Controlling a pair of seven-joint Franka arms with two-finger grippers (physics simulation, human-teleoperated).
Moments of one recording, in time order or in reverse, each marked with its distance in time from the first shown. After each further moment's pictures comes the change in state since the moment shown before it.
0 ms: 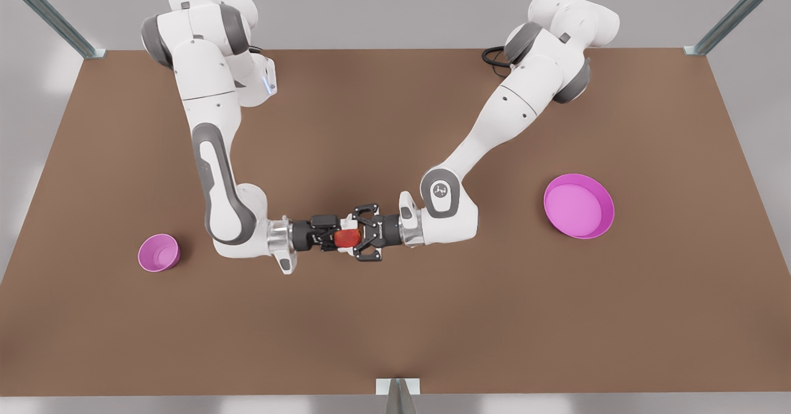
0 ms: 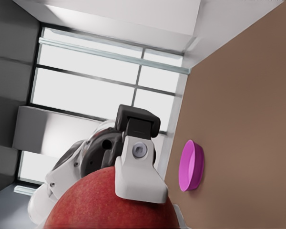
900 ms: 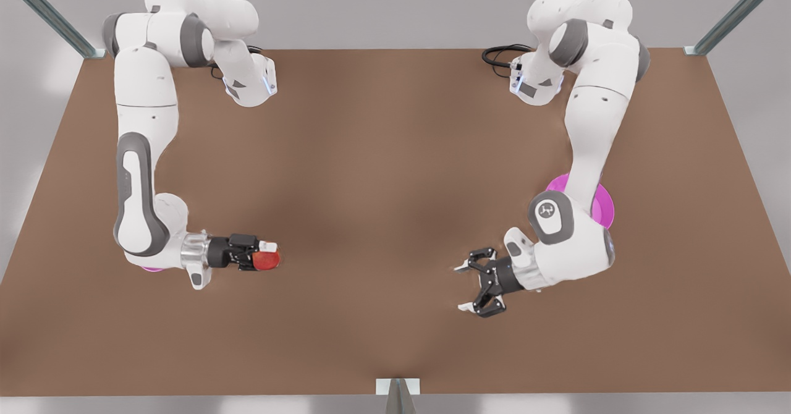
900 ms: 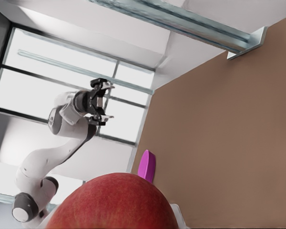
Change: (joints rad) left arm 0.363 -0.238 0.110 -0.040 0.908 -0.248 -0.306; right arm -0.345 -0.004 -0.005 0.006 -0.276 -0.088 -0.057
